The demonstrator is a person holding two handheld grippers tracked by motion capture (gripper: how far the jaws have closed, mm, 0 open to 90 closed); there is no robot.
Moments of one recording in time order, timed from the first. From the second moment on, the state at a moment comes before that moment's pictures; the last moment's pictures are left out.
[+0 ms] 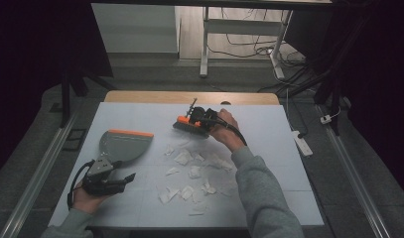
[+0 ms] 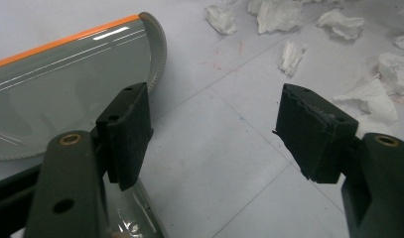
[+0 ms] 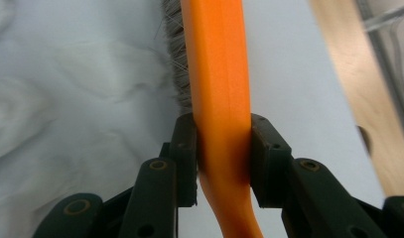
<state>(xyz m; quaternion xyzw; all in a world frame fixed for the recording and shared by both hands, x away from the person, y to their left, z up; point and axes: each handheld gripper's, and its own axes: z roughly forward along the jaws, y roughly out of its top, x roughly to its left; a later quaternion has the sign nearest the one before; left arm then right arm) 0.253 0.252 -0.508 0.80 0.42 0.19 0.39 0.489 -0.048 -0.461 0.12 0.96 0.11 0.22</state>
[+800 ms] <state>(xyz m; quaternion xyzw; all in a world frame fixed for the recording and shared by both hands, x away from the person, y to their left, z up) 0.251 0.250 -0.507 0.80 0.42 0.19 0.39 0.410 -0.097 -0.424 0.09 0.96 0.20 0.20</state>
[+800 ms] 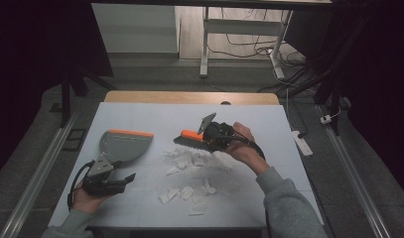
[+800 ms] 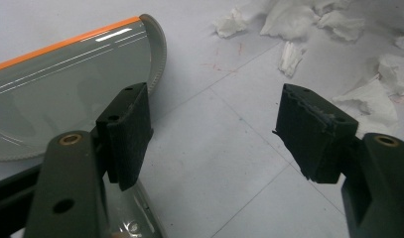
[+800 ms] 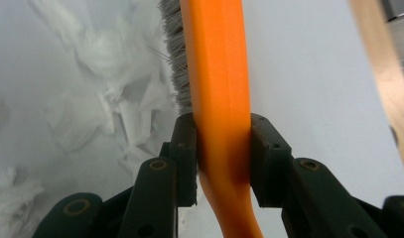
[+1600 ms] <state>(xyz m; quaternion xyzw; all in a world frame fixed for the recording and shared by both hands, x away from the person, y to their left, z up) 0.252 0.252 -0.509 0.80 0.42 0.19 0.39 0.414 0.011 -0.459 0.22 0.92 0.31 0.06</state>
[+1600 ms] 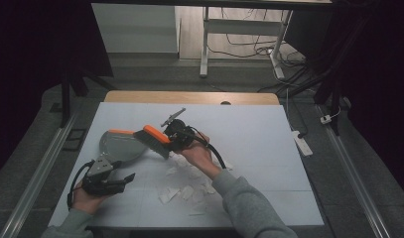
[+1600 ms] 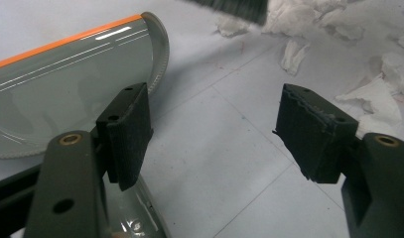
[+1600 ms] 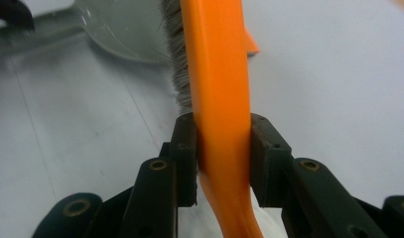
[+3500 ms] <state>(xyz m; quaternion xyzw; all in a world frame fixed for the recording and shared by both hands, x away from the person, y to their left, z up) 0.253 0.257 -0.510 0.79 0.43 0.20 0.39 0.377 -0.081 -0.454 0.28 0.91 0.30 0.07</state>
